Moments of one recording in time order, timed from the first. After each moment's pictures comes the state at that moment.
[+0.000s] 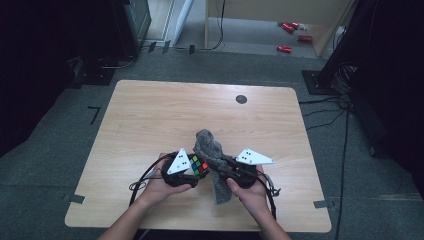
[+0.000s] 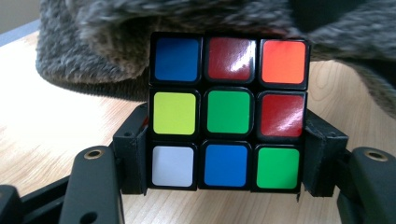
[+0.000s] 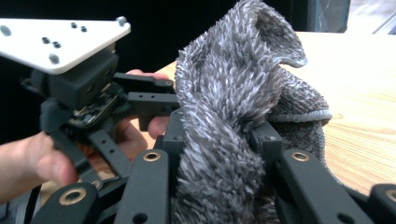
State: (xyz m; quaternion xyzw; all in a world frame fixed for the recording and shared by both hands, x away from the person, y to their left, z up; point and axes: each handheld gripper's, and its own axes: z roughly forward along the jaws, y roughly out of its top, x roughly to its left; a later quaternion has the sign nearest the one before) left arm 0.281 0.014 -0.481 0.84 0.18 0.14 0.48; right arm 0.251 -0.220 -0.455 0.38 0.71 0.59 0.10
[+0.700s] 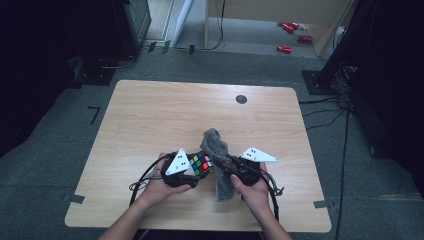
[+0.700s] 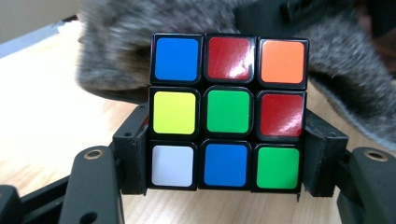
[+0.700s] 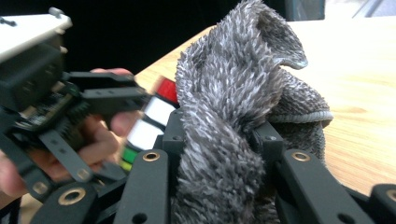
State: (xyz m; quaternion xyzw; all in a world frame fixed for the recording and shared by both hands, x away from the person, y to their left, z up) left arm 0.280 0.017 -0.475 0.83 0.18 0.14 0.50; right arm 0.258 -0.232 -0.464 0.42 0.69 0.58 0.09
